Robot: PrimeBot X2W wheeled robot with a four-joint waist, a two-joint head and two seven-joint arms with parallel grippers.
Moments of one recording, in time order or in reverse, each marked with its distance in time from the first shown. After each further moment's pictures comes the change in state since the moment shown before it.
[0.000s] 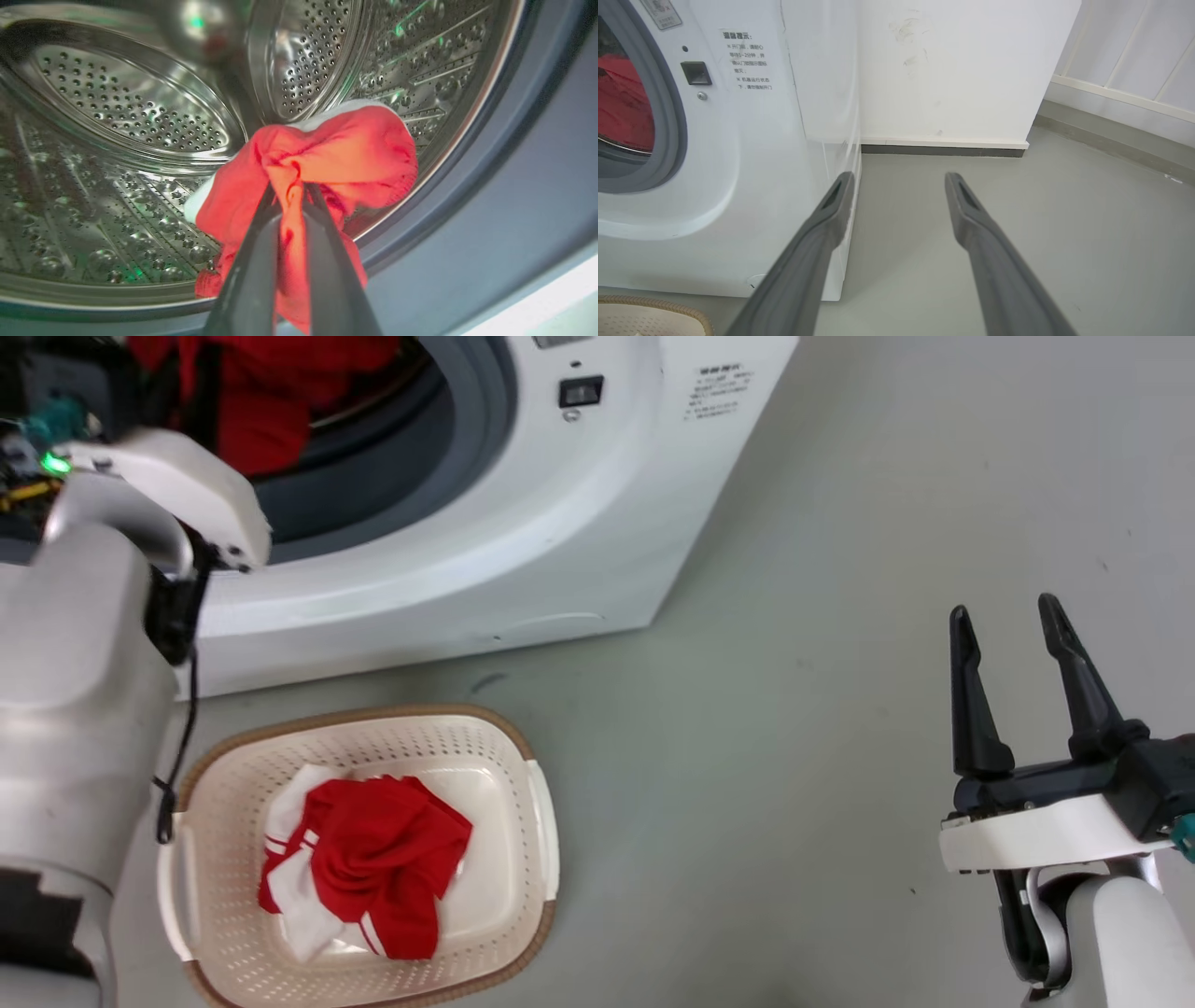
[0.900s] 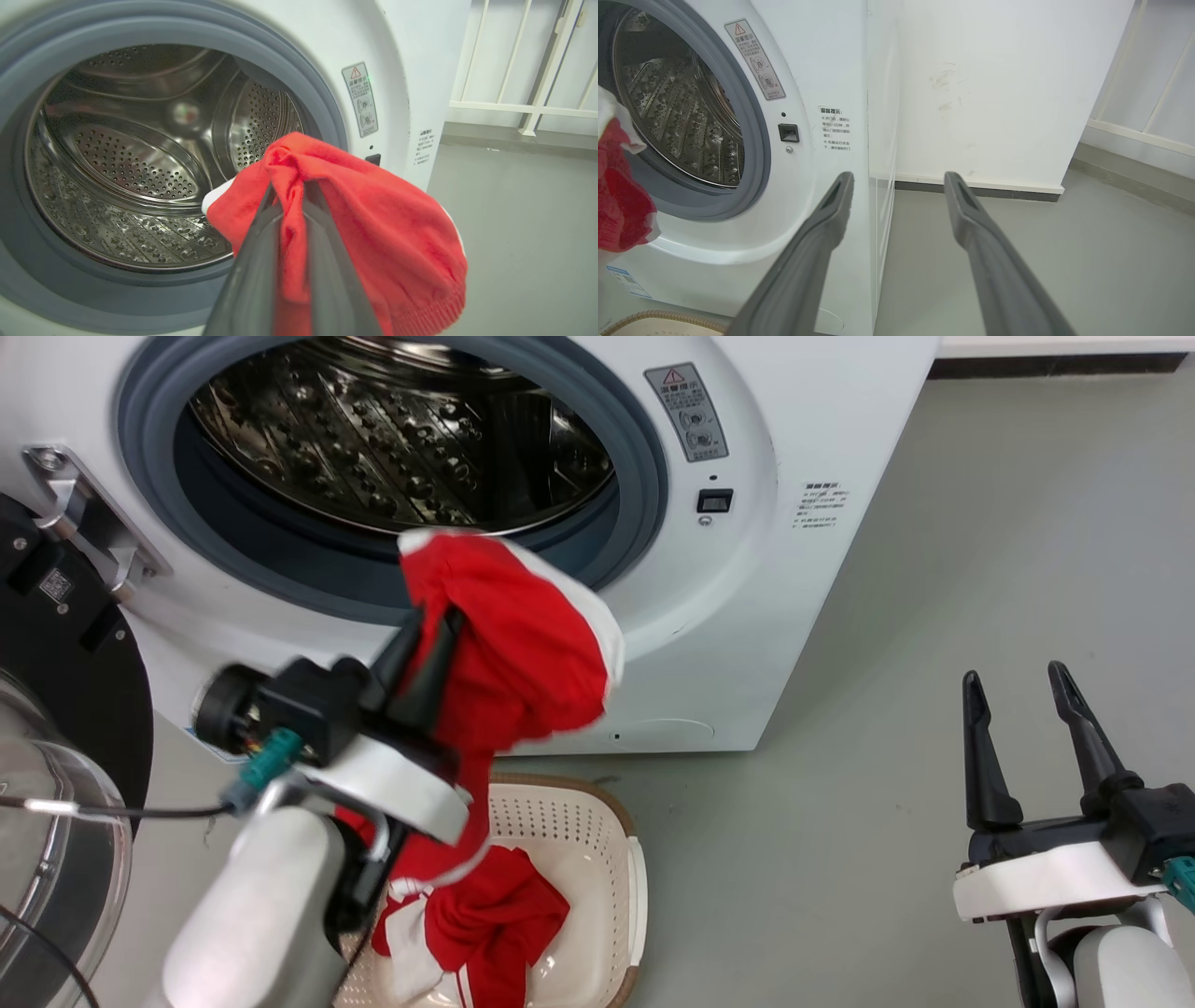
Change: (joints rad) left arm 0.632 -0.109 0.123 -0.746 0.123 0.006 0.028; right arm 0.086 0.000 -0.044 0.034 -0.055 0.000 0.000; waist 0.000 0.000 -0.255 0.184
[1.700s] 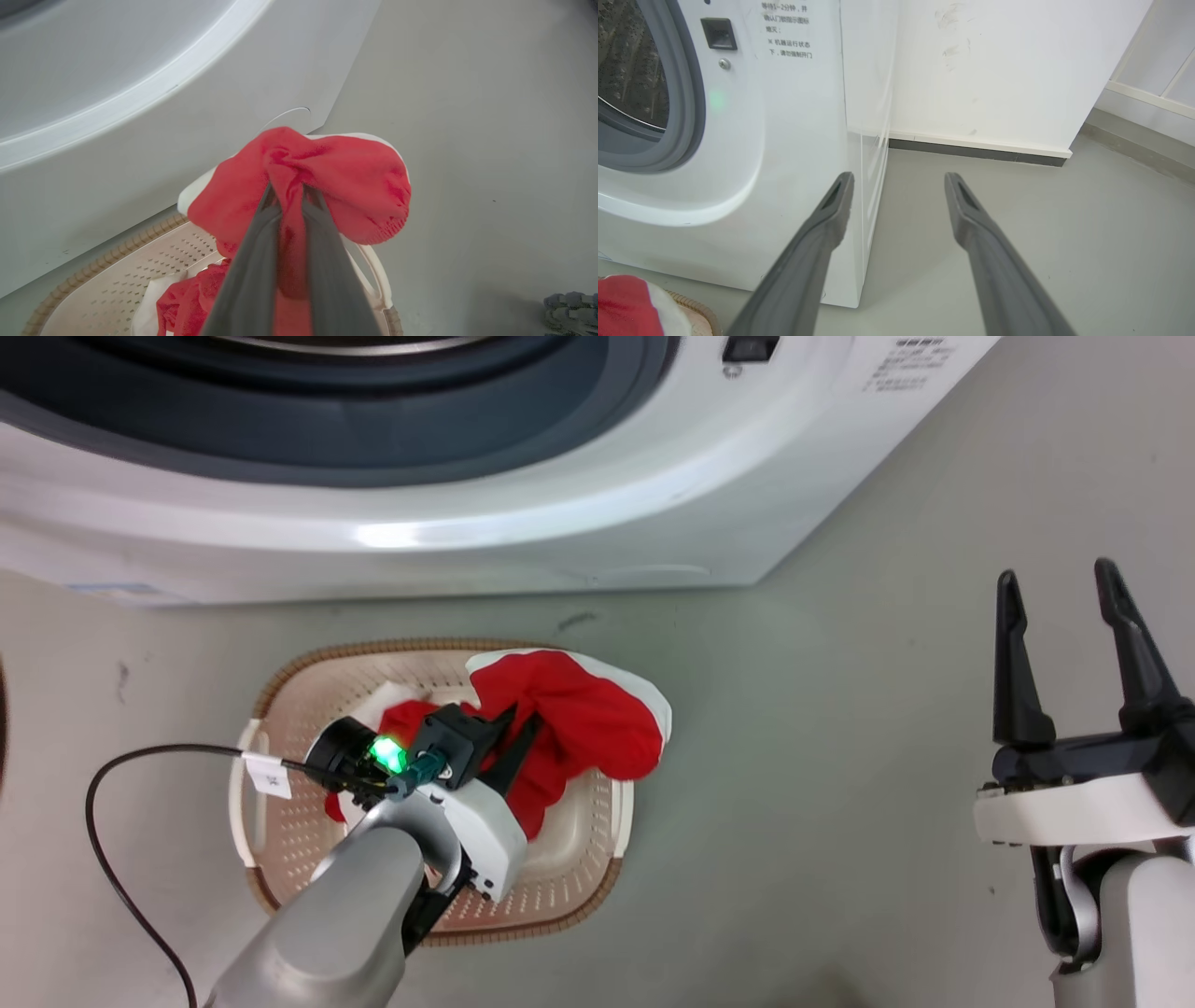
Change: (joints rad) left arm -0.103 -0.069 -0.262 0.434 0.020 -0.057 -0.003; right arm -0.104 0.000 -0.012 -0.070 -0.026 0.000 0.000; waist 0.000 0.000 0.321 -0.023
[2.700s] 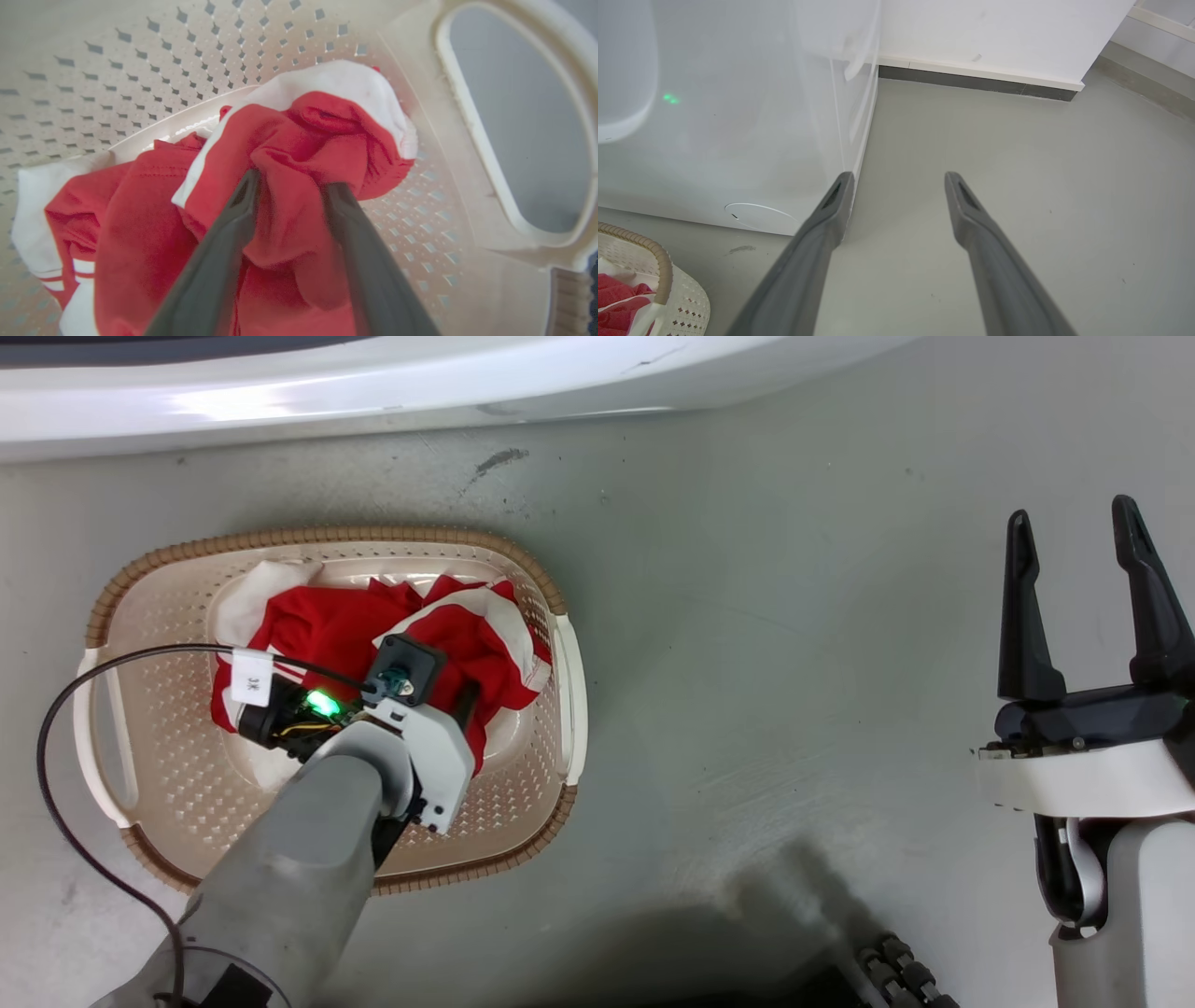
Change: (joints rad) left arm -0.315 -0.077 -0.174 0.597 -0.135 -0.002 -0.027; right arm -0.071 0.000 0.018 -0.053 0.027 0.000 0.000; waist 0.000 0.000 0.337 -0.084
